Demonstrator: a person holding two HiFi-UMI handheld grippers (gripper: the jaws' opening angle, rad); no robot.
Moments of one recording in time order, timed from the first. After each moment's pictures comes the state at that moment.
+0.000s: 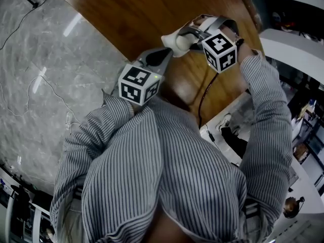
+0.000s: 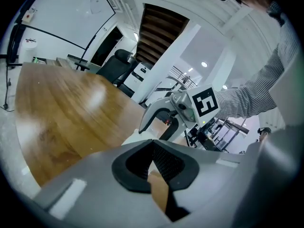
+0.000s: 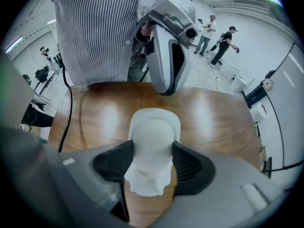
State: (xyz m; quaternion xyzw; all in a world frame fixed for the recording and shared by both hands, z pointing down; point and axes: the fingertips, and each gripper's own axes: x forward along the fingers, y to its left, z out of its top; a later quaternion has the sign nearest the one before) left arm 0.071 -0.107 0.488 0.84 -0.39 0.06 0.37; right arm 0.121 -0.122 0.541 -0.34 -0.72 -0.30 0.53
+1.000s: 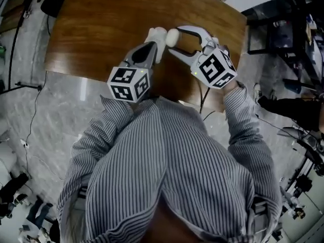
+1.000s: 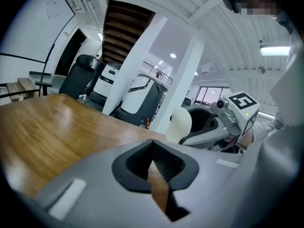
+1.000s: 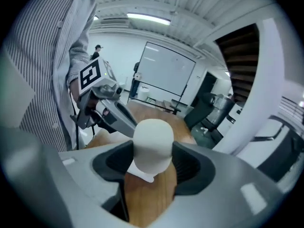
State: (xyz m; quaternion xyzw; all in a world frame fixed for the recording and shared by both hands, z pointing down) left arm 0.102 -0.143 0.411 0.92 -0.27 0.10 0.26; right arm 0.142 -0.126 0.381 0.34 -0.87 -0.05 0.35
